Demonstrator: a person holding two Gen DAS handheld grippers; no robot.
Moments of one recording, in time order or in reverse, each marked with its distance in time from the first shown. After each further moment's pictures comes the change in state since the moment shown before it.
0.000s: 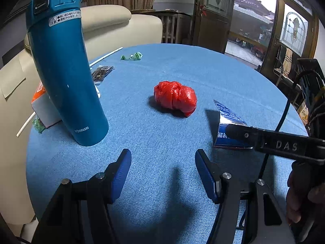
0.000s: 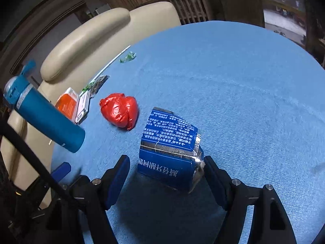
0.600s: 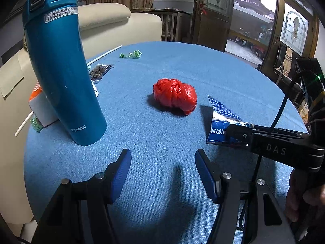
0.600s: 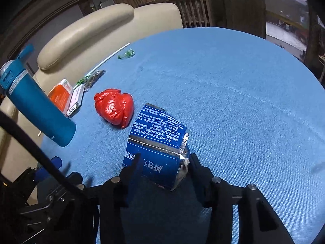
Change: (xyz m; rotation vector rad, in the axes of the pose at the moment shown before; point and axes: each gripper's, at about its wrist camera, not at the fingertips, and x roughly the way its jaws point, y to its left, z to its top) left arm 0.004 0.000 0.001 -0.001 0.009 -0.001; right arm 0.002 0.002 -0.002 -0.074 -0.017 -0.071
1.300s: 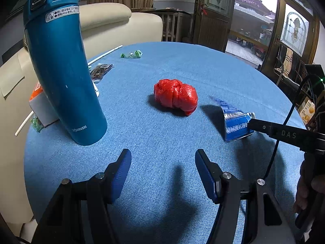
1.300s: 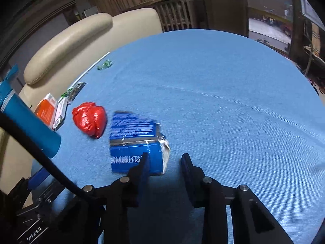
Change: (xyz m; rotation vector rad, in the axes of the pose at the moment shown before) left arm 0.000 0.000 0.000 -0.004 0.001 0.000; right arm -0.014 -0.036 0.004 0.089 -0.024 -0.081
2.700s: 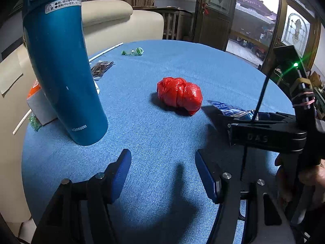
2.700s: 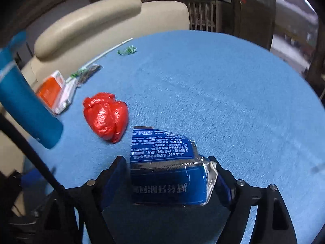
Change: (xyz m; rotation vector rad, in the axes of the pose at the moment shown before) left arm 0.005 0.004 0.000 -0.011 0.011 -0.006; right arm 0.042 0.054 0.014 -0.217 0.018 -0.004
